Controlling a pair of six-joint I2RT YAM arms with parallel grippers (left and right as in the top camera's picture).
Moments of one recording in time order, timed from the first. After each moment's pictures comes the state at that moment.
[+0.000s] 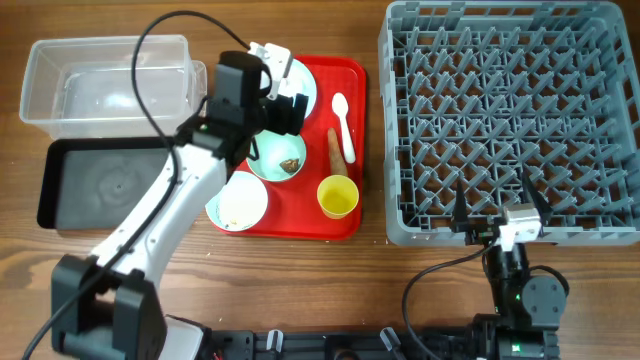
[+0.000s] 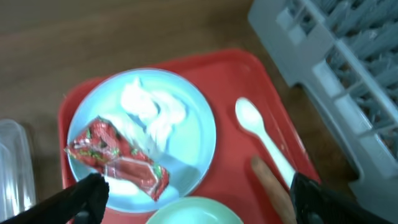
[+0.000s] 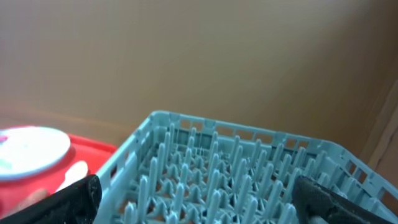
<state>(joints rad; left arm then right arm) -0.34 1.60 1.19 -0.33 0.06 0.00 -0.05 0.02 0.01 0.14 -0.14 -0.13</state>
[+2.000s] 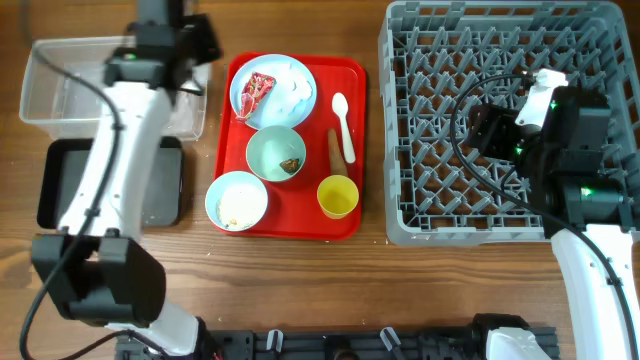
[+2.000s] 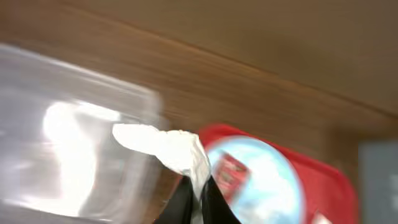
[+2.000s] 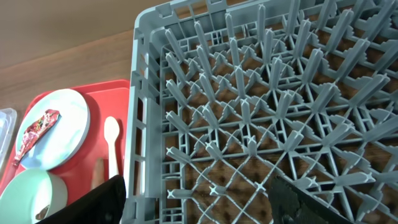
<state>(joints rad) -0.07 1.77 1.64 -0.63 -0.09 -0.35 -0.06 1.14 1.04 -0.60 -0.15 0.20</state>
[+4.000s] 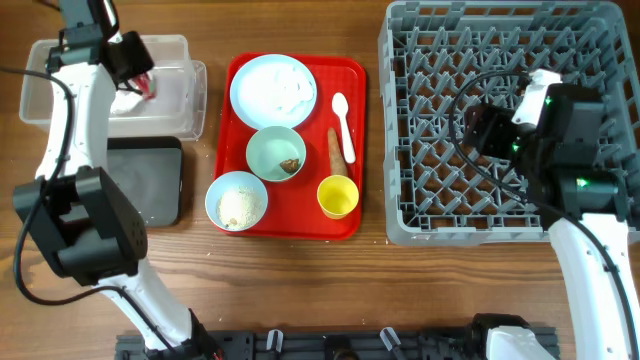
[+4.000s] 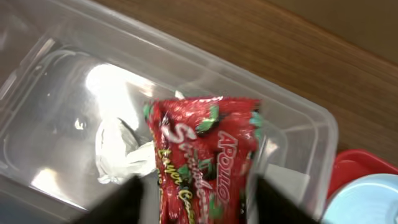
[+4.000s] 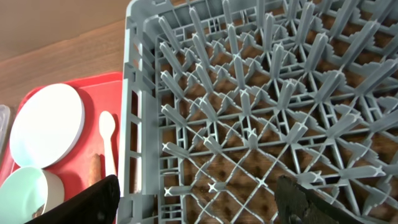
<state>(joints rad) 0.21 2.01 1.74 -0.66 -0.04 -0.23 -0.06 1.18 1.04 -0.60 -0.15 0.22</state>
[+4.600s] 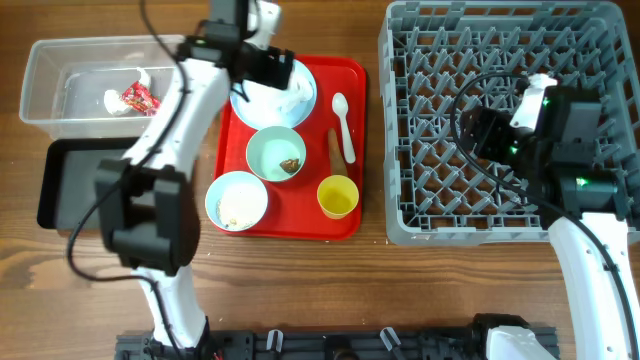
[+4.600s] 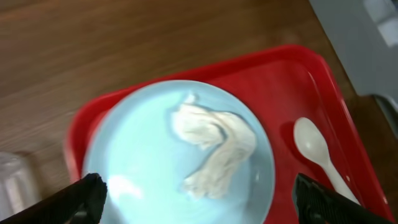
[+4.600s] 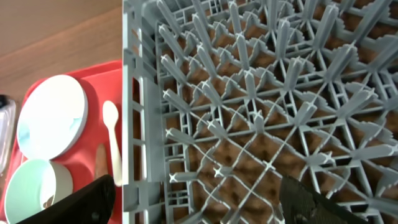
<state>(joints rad) -0.24 2.07 1.74 -0.64 0.14 0.11 -0.06 1.19 1.04 -0.65 -0.17 0.25</state>
